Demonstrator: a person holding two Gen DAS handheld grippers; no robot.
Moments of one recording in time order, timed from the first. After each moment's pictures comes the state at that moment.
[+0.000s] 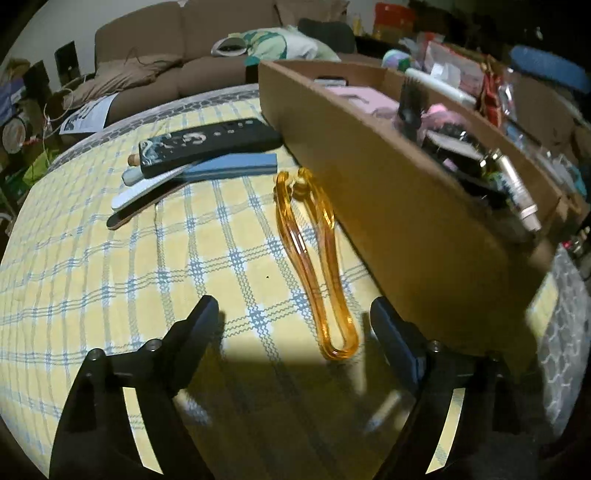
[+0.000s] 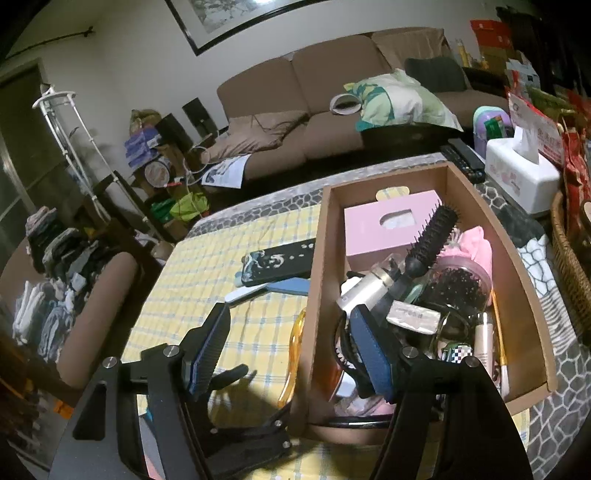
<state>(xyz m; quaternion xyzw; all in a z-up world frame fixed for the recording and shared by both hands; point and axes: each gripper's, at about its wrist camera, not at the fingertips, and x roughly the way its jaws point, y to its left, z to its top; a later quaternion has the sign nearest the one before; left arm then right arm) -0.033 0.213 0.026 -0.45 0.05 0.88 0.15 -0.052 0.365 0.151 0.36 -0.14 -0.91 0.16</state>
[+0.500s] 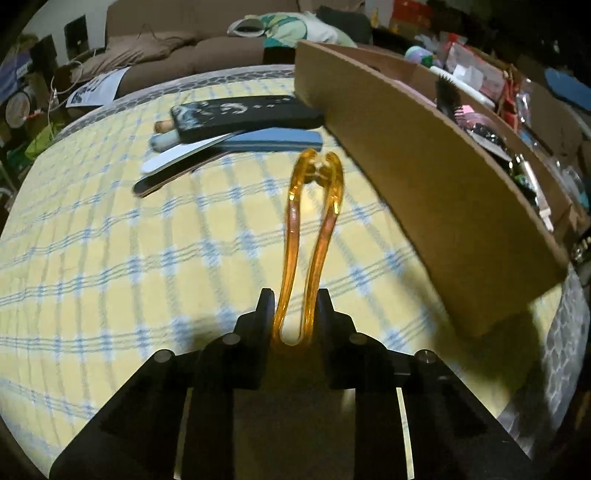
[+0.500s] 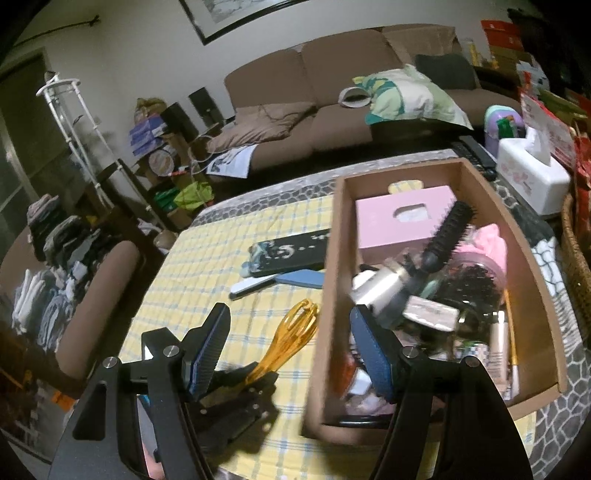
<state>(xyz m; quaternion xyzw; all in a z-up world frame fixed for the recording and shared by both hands) -0.037 0.165 0.019 -0.48 0.03 0.86 0.14 -0.052 0.341 0.147 0.37 -0.13 -0.90 0.18</state>
